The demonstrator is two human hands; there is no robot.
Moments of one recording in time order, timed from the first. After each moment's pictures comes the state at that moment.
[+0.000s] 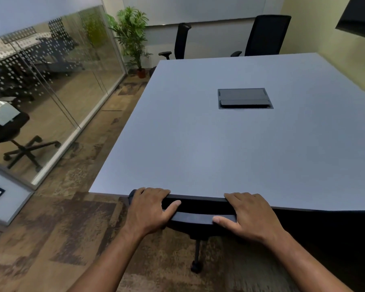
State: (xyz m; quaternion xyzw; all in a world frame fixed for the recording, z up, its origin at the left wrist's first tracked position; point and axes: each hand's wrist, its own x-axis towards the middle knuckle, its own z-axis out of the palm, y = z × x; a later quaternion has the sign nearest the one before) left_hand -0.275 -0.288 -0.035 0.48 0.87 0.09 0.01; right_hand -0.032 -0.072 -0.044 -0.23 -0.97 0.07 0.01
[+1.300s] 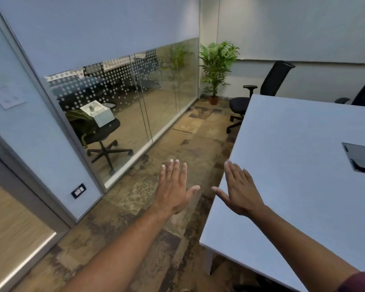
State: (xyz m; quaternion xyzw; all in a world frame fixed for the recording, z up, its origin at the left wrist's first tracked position) left_hand -0.775 -0.504 -0.011 0.37 0.93 0.05 -0.06; right_hand -0.652 -0.272 -0.028 -0.10 -0.99 0.08 0.10
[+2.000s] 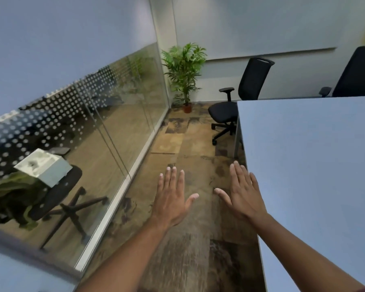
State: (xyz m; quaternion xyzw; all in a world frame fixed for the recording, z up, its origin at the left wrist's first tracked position) left_hand -1.235 -0.318 -0.021 0.47 0.88 0.02 -0.05; right_hand -1.059 -0.115 -0.045 -0.28 -0.94 0.10 0.15
